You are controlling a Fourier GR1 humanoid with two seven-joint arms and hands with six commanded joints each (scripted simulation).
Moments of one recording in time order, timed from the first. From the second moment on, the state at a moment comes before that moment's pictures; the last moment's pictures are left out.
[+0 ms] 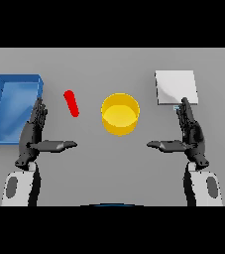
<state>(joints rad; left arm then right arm) 0.00 0.00 0.00 -1.57 0.00 0.00 0.00 0.00 0.00 0.00 -1.57 0.00 0.00 0.00</state>
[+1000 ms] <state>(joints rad) -0.04 0.02 -0.09 -1.51 -0.19 0.05 -0.03 0.10 -0.03 0.14 -1.71 0.25 -0.06 -0.11</state>
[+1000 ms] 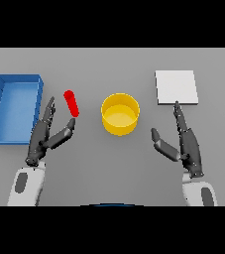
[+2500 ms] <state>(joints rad) -0.59 -0.04 0.10 -0.73 -0.22 0.22 -0.42 0.09 -0.04 0.13 -1.70 0.24 -0.05 -0.10</state>
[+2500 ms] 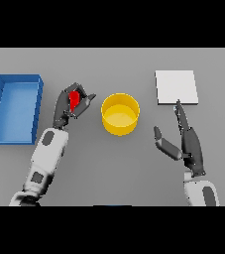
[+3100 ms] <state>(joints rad) -0.63 0.02 0.05 -0.84 -0.25 0.22 -0.32 0.09 -0.05 0.13 -1.67 0.29 -0.08 -0.13</state>
